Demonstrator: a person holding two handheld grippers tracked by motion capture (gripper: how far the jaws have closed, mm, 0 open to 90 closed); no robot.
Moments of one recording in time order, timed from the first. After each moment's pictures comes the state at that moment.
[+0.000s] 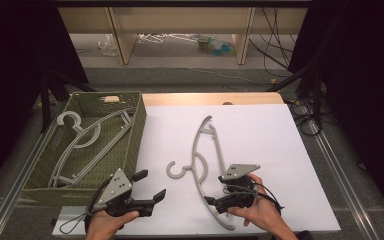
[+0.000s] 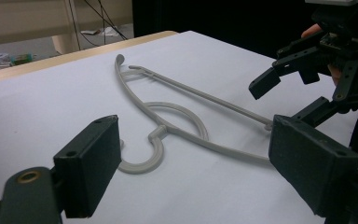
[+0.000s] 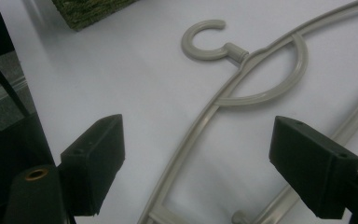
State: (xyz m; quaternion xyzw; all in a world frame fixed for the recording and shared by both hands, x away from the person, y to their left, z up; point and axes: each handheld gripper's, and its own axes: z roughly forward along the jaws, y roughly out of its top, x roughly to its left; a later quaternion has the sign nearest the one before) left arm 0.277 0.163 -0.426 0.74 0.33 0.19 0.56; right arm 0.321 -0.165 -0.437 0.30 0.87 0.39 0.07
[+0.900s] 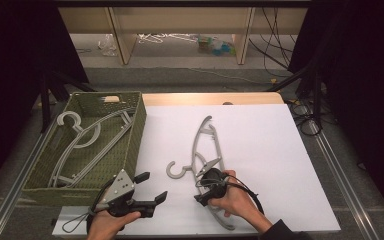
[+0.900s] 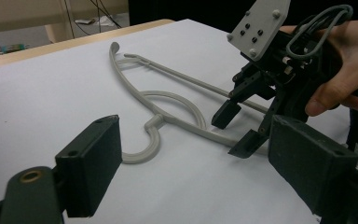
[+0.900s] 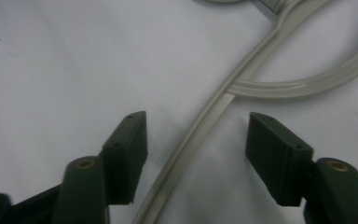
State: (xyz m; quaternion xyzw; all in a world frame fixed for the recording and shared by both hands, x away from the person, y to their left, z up) left arm 0.280 0.160 -0.433 0.75 0.33 0.17 0.55; right arm 0.358 -0.111 -0.470 0.29 0.92 0.25 0.04
